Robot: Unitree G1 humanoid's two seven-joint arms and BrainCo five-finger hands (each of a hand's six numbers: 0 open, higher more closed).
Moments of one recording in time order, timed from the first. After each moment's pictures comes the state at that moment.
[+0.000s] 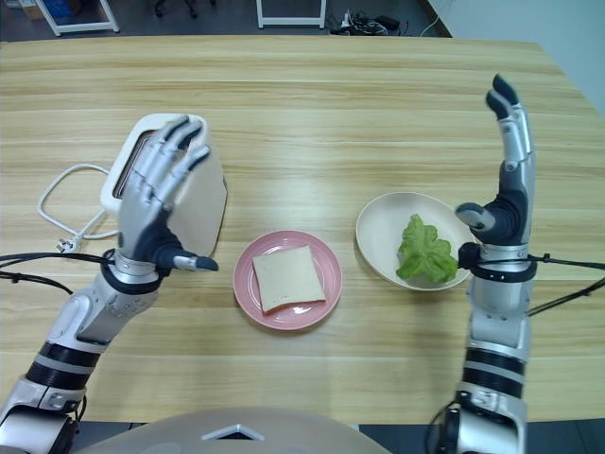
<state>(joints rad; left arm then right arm) -0.12 0.55 -0.19 -0.15 0.73 -0.60 0.65 -0.12 -0.49 -0.37 0.16 -0.44 -0.81 -0.16</state>
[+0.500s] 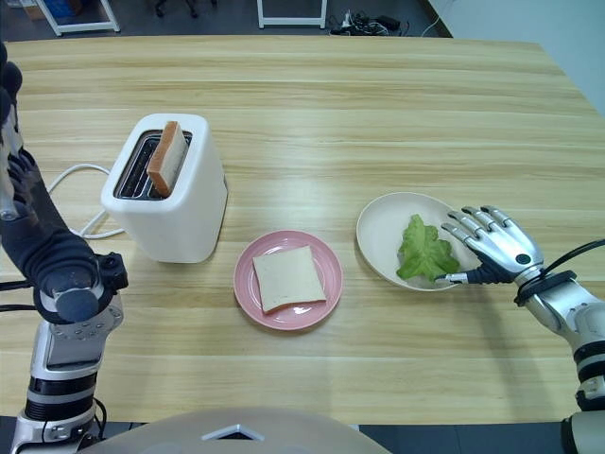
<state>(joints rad) 0.00 0.37 0.04 -0.47 0.50 -0.70 0.51 -0.19 -1.08 0.21 0.71 -1.21 -0.59 -0.58</state>
